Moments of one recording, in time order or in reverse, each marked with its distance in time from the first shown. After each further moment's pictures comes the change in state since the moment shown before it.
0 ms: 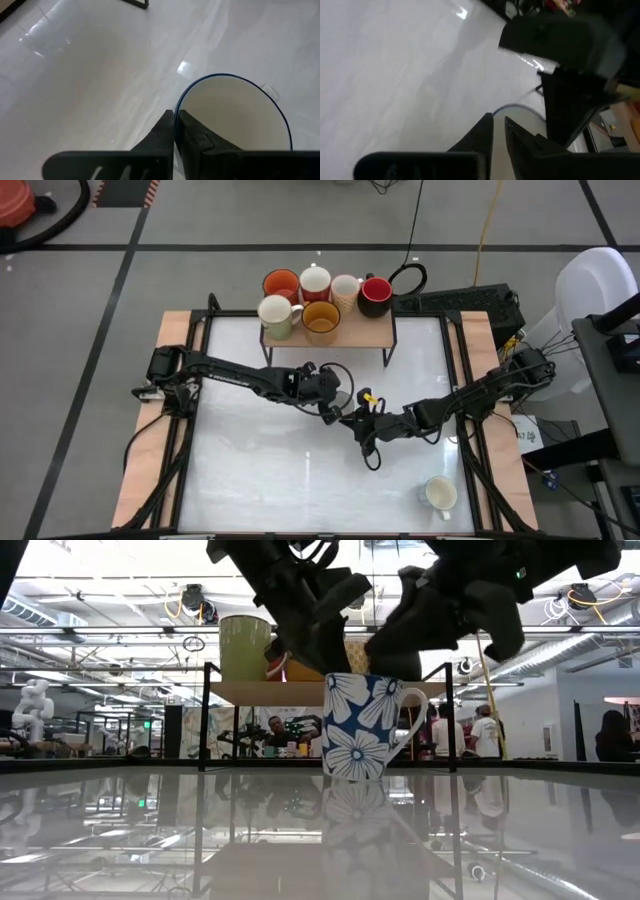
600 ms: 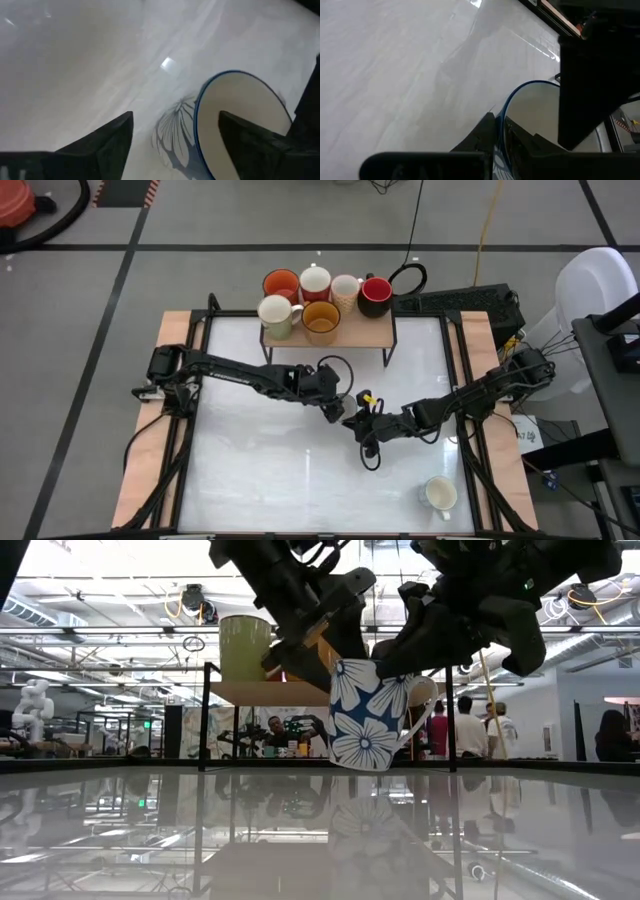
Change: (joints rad) left arm 0.022 0.001 0.000 0.002 0.099 -0.167; right arm -0.010 0.002 -0.001 -0.082 -0.062 0.046
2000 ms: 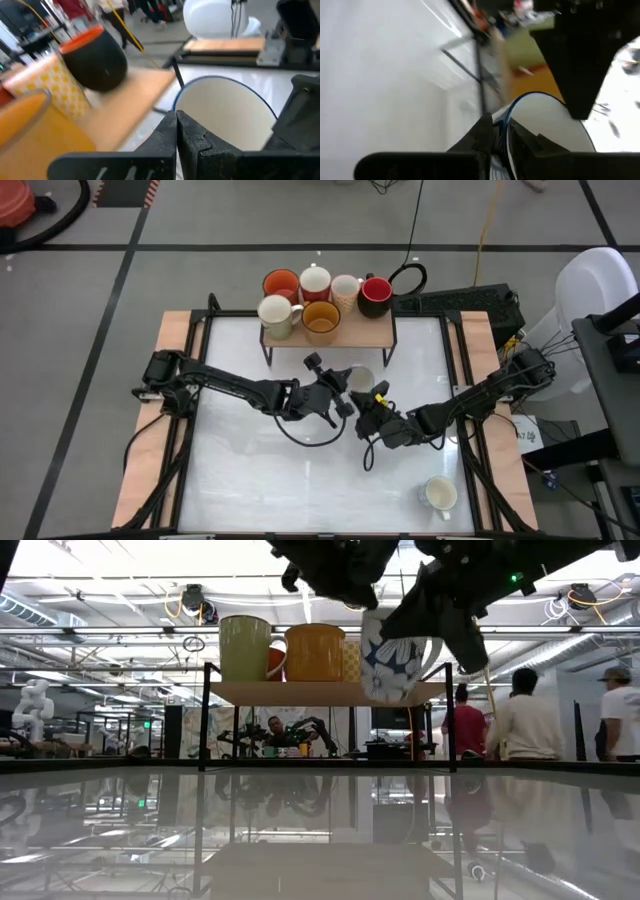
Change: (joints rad) left arm -0.128 -0.003 0.000 0.476 -0.596 0.632; right arm 0.074 0.000 -0.001 0.167 0.616 -0.369
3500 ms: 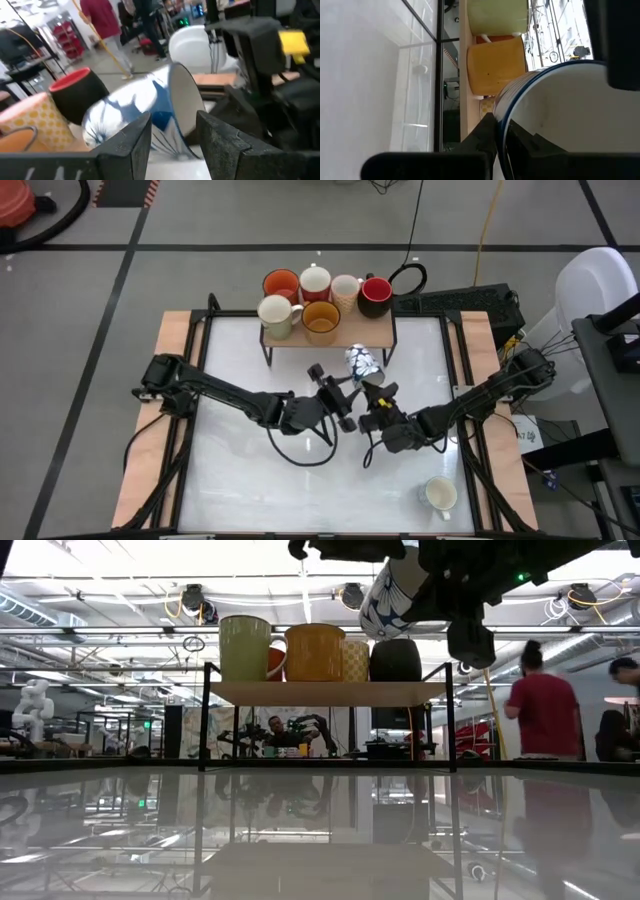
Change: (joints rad) left arm -0.081 0.003 0.000 0.226 -0.027 0.136; right arm 0.021 0.000 0.001 0.001 0.302 -0.247
